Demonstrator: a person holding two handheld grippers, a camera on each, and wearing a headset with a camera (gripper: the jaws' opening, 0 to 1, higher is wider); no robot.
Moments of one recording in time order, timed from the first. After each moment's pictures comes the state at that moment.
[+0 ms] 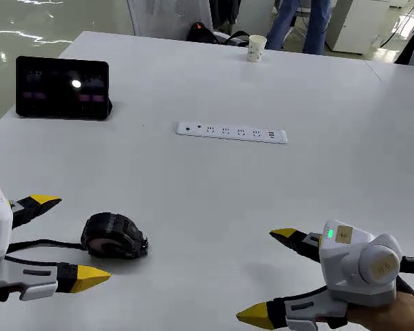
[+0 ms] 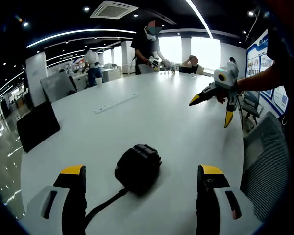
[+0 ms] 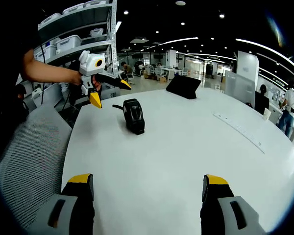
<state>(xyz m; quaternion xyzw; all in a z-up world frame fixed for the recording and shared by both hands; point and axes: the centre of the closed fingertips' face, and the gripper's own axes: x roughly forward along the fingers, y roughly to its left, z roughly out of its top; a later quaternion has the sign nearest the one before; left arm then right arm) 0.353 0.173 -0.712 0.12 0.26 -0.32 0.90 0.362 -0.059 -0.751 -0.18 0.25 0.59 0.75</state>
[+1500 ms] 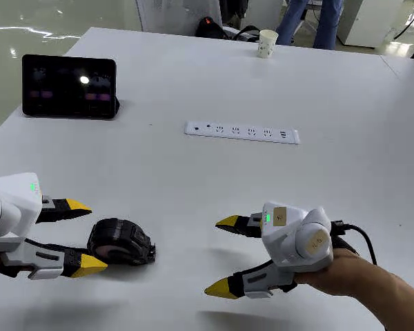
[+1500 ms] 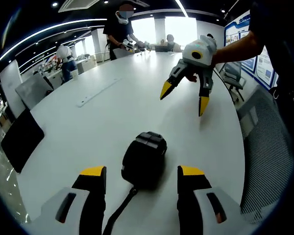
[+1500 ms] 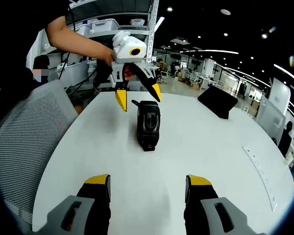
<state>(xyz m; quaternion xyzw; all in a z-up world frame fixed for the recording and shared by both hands) 0.369 0.177 -0.738 0.20 0.31 -0.41 0.84 0.382 0.029 -0.767 -0.27 0.18 0.68 0.66</state>
